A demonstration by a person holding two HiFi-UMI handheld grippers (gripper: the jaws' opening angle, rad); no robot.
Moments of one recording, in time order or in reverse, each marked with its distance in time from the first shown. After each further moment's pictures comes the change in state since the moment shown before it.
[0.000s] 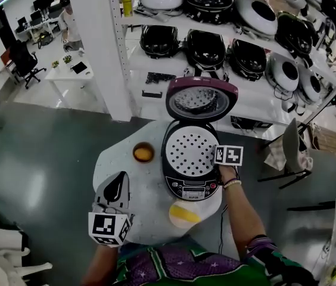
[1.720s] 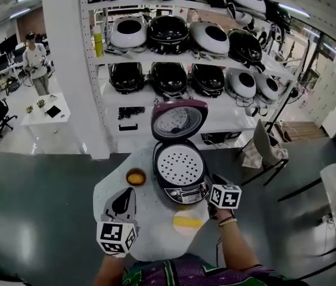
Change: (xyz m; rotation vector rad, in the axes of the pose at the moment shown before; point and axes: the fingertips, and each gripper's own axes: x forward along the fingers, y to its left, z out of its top) left arm -0.034 0.009 0.020 -0.028 -0.025 -0.288; right arm -0.173 0.074 -0.060 0.127 -0.323 -0.131
